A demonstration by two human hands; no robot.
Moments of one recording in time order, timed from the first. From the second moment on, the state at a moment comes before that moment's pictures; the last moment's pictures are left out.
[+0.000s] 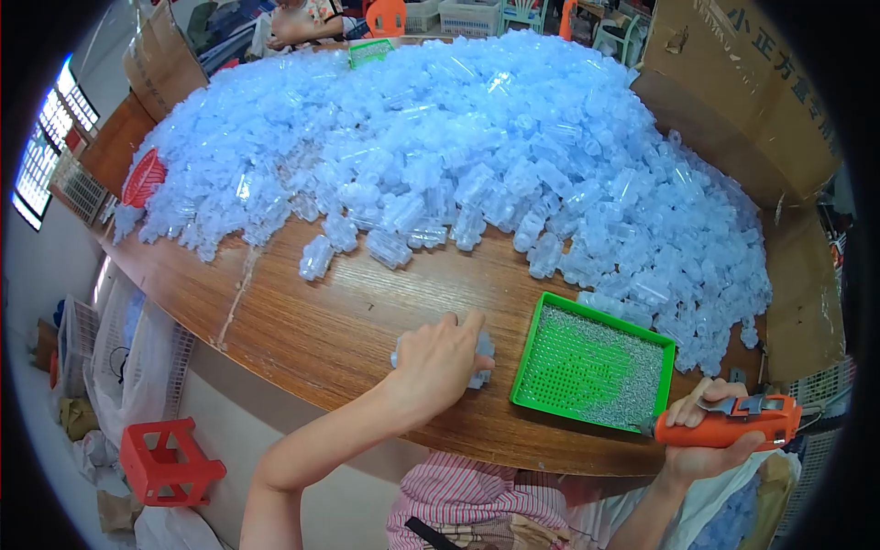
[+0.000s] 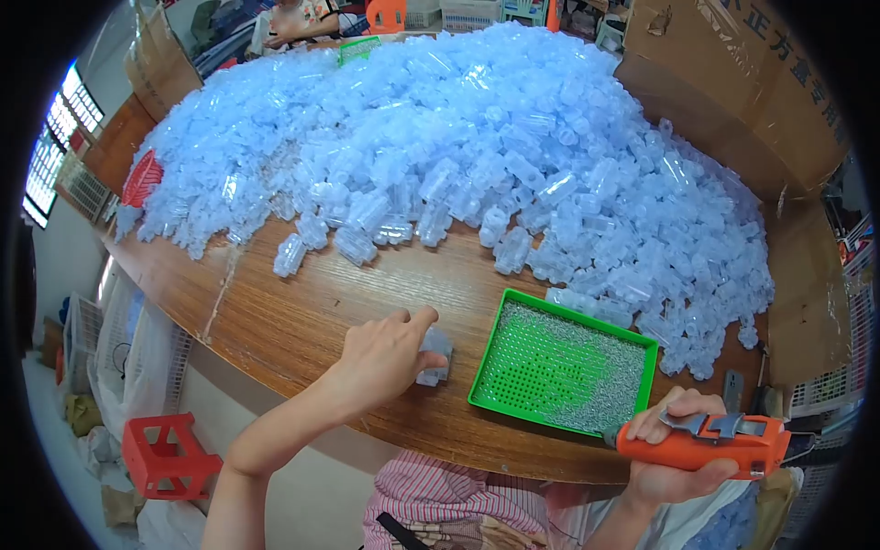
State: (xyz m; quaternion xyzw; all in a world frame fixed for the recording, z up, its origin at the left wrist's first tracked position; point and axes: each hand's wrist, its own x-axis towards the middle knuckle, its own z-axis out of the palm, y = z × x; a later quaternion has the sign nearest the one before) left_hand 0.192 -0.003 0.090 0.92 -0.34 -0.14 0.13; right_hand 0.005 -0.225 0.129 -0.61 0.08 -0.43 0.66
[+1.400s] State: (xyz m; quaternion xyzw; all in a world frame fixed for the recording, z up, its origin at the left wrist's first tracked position) left_hand 0.084 0.001 0.051 0.29 0.00 -0.73 0.62; right_hand 0.033 -0.235 0.069 -0.64 0.12 -0.40 0.65
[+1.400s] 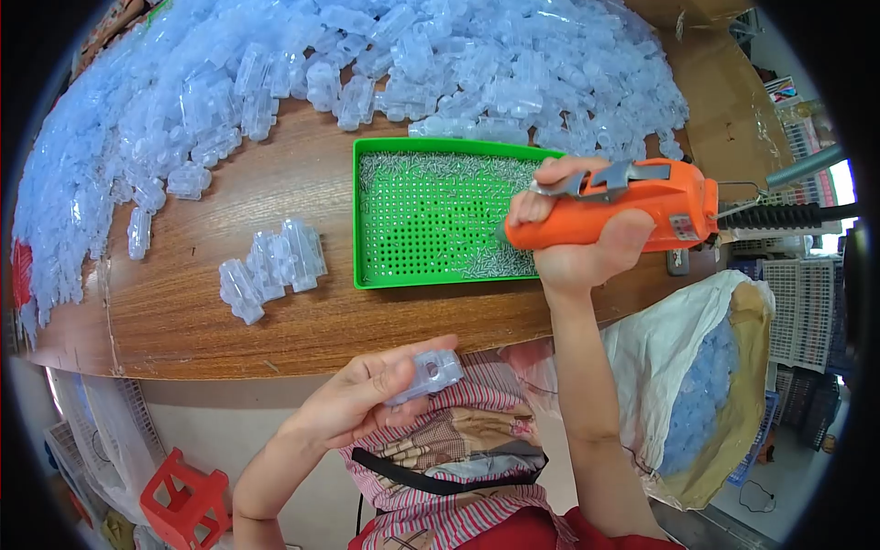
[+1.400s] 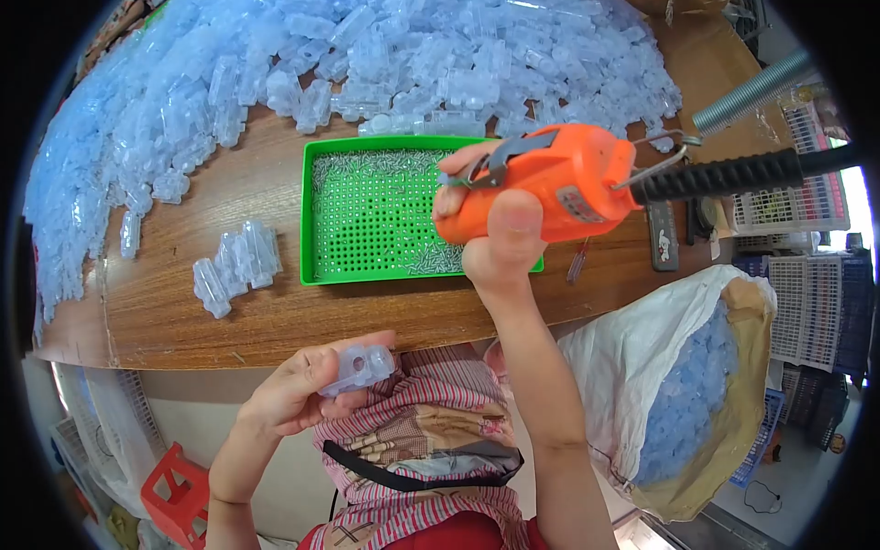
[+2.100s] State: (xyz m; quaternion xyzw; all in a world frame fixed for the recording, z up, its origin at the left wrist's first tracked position) left_hand 0.081 -0.031 0.036 0.44 -0.05 -0.62 0.65; right_hand 0.038 -0.233 0.065 -0.63 0.13 -0.39 0.66
